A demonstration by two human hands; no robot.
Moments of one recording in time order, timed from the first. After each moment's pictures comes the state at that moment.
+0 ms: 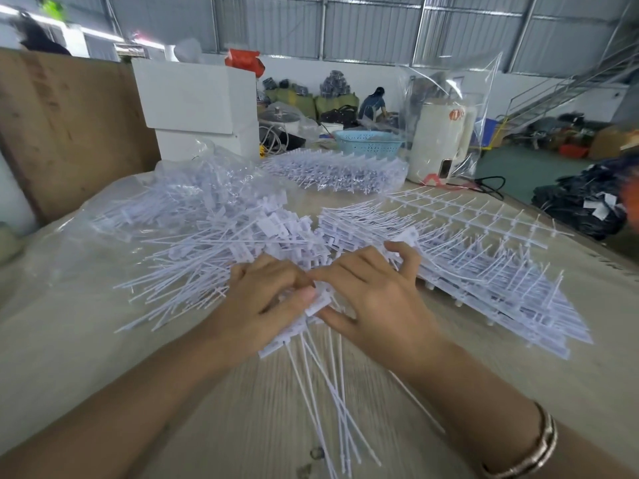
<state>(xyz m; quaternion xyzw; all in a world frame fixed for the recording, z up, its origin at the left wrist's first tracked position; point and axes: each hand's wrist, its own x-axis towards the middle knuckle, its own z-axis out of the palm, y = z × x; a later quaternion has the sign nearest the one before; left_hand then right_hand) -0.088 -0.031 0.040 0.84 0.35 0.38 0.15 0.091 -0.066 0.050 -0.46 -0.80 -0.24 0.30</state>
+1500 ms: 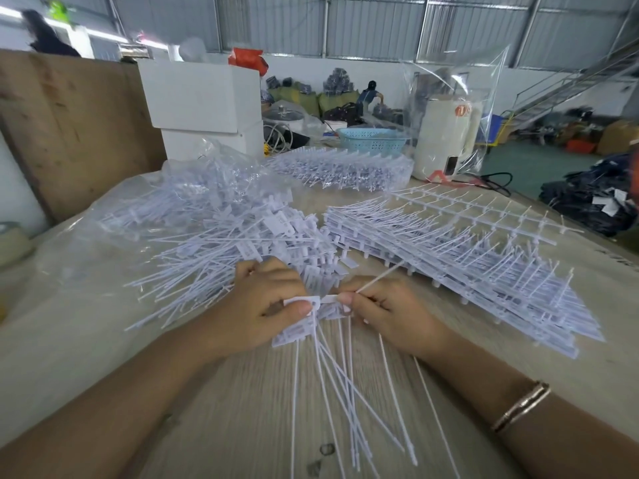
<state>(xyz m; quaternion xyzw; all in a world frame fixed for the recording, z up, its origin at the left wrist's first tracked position) -0.104 -0.012 0.031 0.90 0.33 0.26 0.08 0.108 -0.046 0.034 -0.40 -0.81 0.18 0.38</state>
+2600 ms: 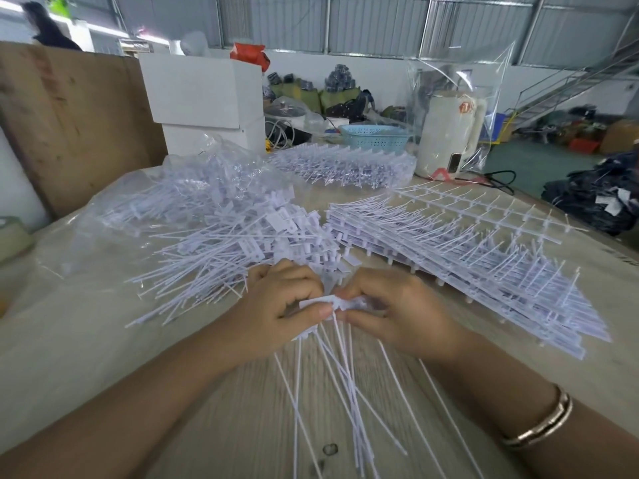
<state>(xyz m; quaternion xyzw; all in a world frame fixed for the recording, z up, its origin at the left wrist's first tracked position) -0.089 -0.024 0.033 0.88 0.32 0.33 0.12 0.115 -0.049 0.040 -0.38 -0.86 0.02 0.35</state>
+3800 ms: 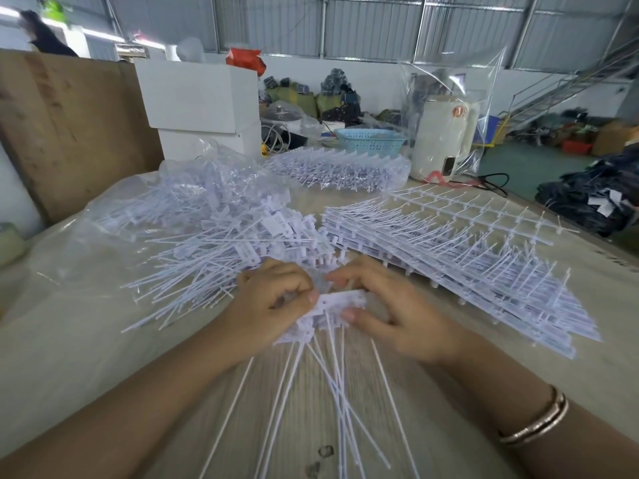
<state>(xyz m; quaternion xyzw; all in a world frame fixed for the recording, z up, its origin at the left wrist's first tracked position) -0.088 -0.021 0.033 0.83 0.34 0.38 0.20 0.118 -0.053 0.044 -0.34 -0.87 0.08 0.34</state>
